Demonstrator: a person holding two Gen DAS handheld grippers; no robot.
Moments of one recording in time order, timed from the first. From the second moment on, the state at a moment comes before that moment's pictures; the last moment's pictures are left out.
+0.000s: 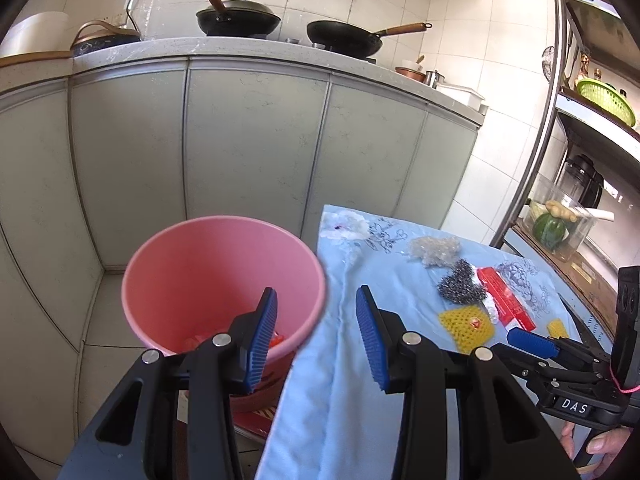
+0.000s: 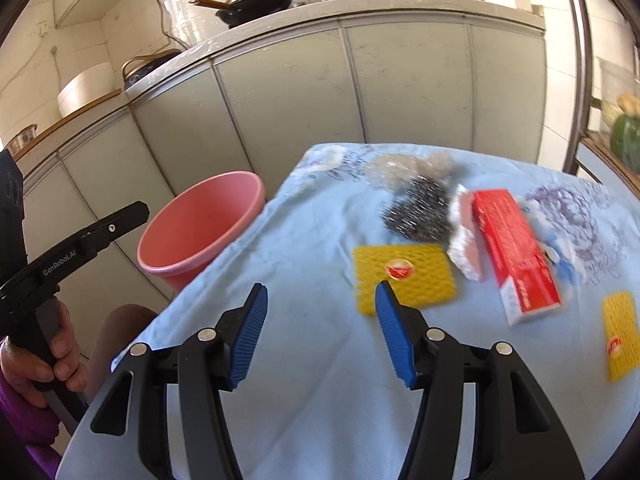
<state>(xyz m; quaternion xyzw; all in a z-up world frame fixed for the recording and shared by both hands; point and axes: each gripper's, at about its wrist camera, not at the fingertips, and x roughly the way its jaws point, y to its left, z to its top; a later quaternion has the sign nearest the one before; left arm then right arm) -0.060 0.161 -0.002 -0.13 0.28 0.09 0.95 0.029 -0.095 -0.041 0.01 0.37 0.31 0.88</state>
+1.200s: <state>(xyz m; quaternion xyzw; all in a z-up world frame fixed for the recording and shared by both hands) 0.020 0.049 -0.021 -0.04 0.33 -0.05 0.94 0.105 -0.286 -0.083 -0.01 0.43 0.05 0.90</state>
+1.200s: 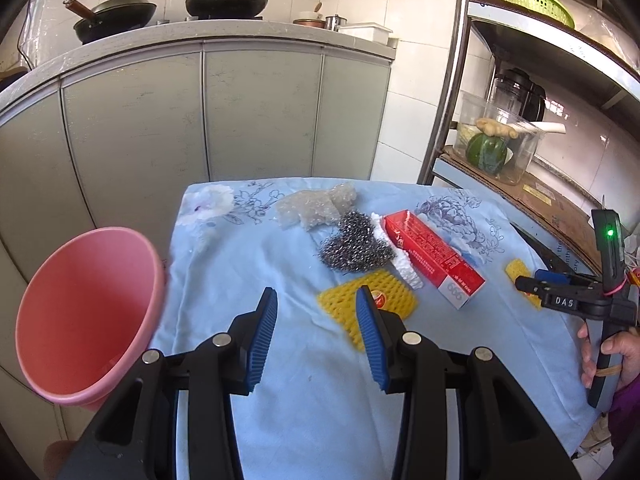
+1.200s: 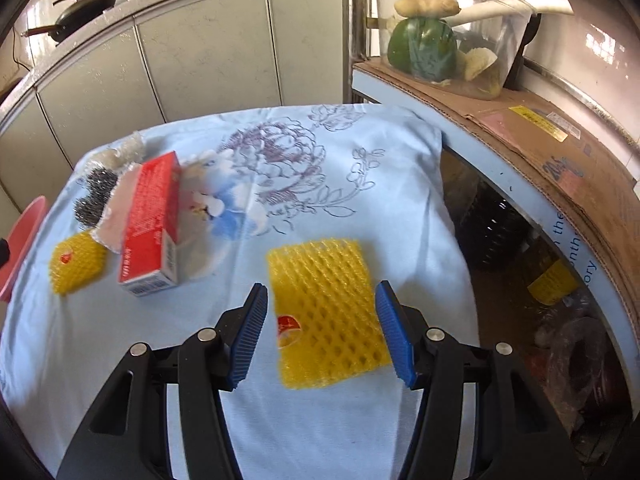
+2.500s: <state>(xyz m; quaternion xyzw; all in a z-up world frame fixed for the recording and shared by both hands) 0.117 -0.002 -0.056 -0.04 0.37 -0.08 0.92 0.108 -0.299 -0.082 0.08 0.42 0.10 0.90</state>
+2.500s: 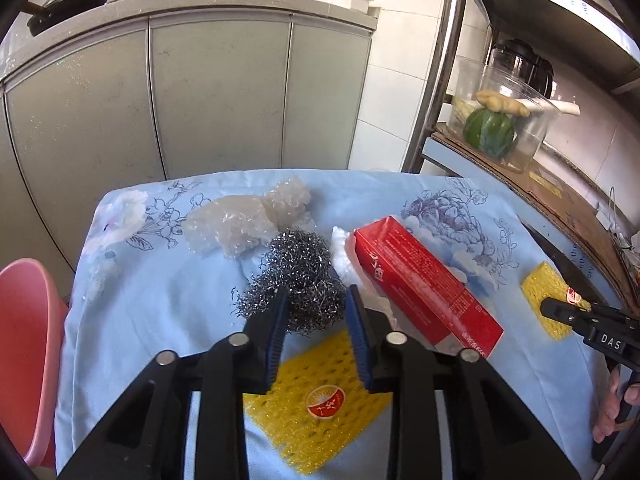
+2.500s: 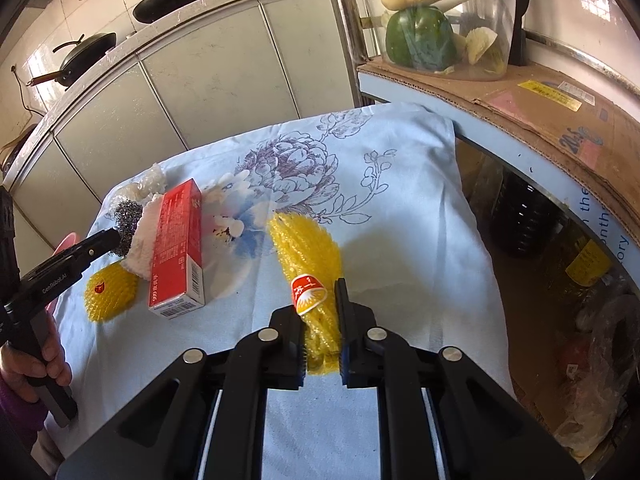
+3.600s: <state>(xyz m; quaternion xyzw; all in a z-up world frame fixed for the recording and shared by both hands) 0.003 0.043 0.014 -0.08 0.26 -0.08 0.96 0.087 -0.277 -0.058 -0.01 0.36 0.07 0.93</state>
